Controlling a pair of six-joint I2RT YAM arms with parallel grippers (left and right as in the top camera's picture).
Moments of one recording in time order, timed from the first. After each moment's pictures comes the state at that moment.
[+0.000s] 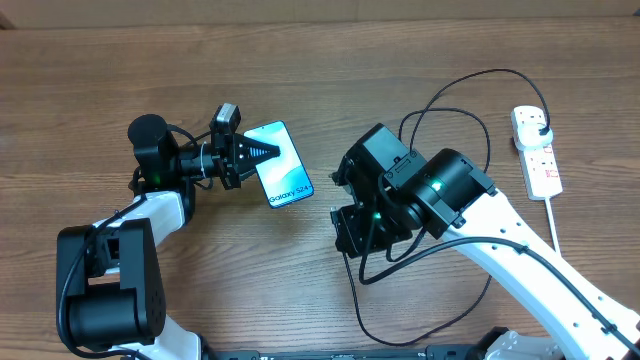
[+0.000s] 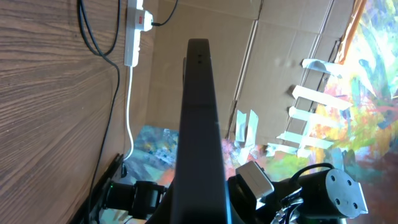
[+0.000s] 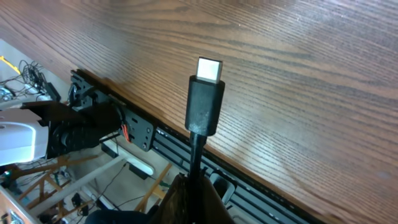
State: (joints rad) left arm 0.09 1.77 0.76 0.86 1.56 -1.60; right arm 0.72 1.48 1.46 -1.31 -0.43 0.41
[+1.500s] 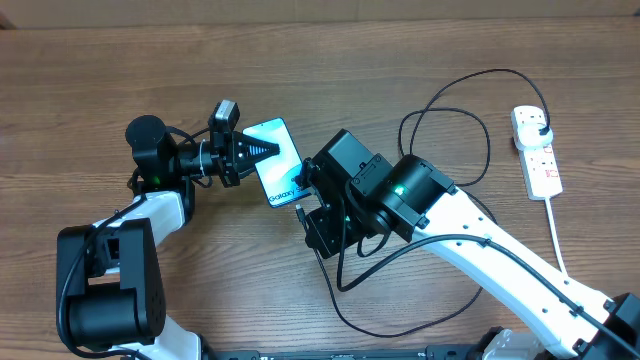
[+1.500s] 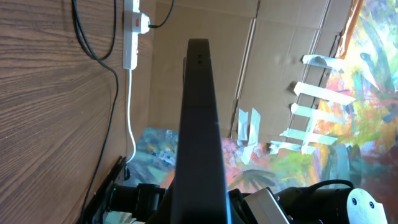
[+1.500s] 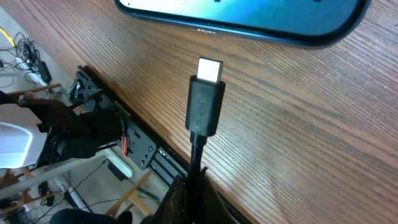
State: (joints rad) left arm 0.09 1.77 0.76 0.94 1.56 -1.64; right arm 0.81 1.55 1.46 -1.14 -0.42 0.32
